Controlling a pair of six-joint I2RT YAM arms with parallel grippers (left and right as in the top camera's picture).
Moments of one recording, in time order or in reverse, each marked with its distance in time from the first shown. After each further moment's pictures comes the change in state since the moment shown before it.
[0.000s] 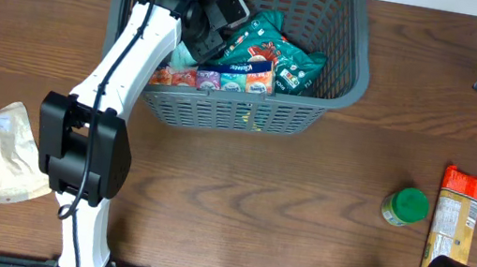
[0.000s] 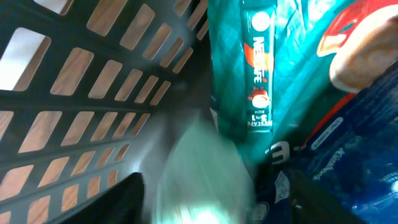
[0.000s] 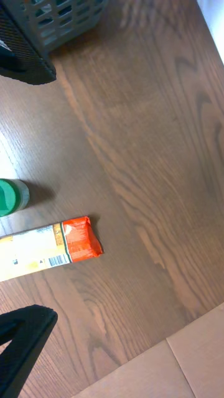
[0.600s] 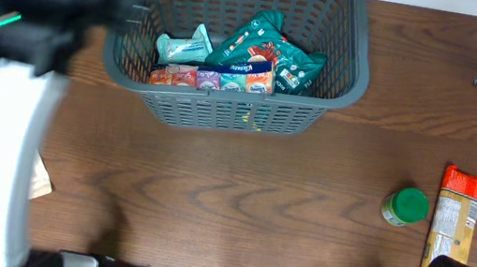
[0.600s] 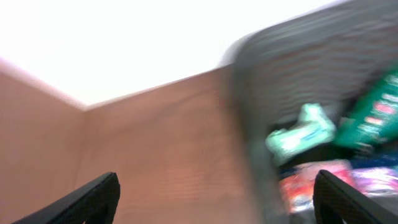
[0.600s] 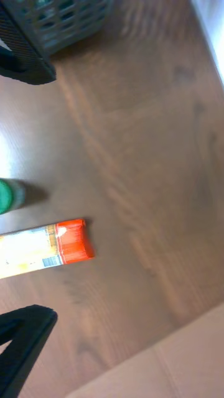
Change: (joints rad) left arm 0.257 -0.596 0.016 -0.161 -0.236 -0.379; right arm -0.014 0.000 0.000 0.010 -0.032 -0.038
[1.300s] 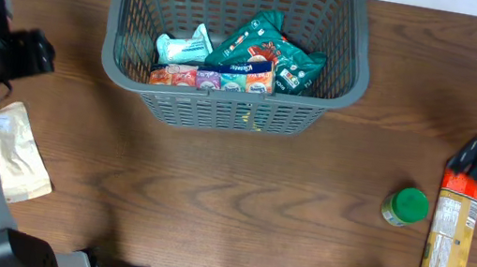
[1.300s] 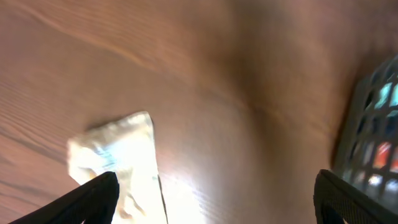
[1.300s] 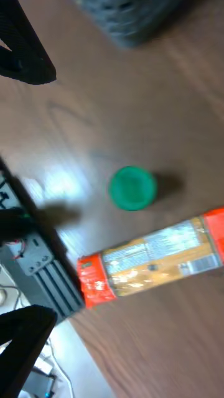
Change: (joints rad) left arm 0.425 -0.003 -0.498 0.099 0.174 -0.233; right arm -0.092 -0.376 -0.476 -0.238 -0.104 0.136
